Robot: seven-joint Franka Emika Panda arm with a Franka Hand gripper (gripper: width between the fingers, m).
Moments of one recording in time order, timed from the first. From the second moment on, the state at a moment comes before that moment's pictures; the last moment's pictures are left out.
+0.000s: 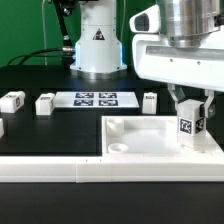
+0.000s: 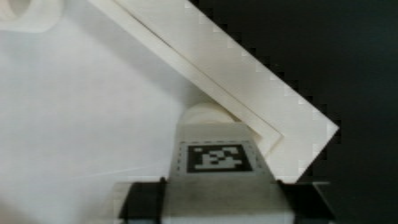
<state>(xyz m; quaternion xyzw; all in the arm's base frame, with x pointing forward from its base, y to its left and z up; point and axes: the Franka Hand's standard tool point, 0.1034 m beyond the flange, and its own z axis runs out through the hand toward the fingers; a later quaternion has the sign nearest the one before) 0.624 0.118 0.085 -0.86 0.50 0.04 0.07</state>
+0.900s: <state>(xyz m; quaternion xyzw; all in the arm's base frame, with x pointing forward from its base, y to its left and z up) 0.623 0.122 0.083 -0.94 0.34 0.03 0.07</state>
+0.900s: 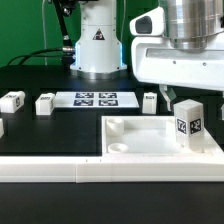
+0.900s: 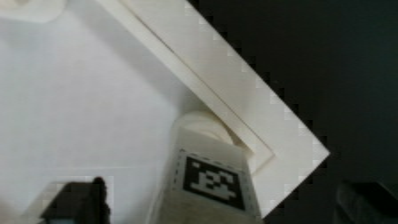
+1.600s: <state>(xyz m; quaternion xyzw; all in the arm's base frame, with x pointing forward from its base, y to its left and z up) 0.625 0.116 0.082 -1.00 0.05 0.00 0.08</state>
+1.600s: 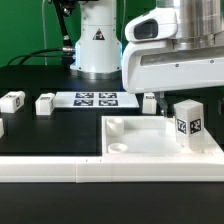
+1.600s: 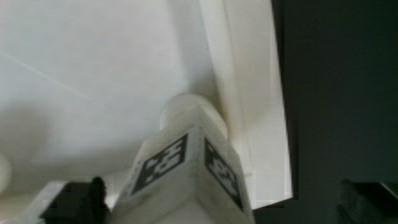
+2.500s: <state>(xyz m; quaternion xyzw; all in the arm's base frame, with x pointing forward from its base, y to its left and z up) 0.625 0.113 0.082 -0.99 -0.15 -0.01 0.07</state>
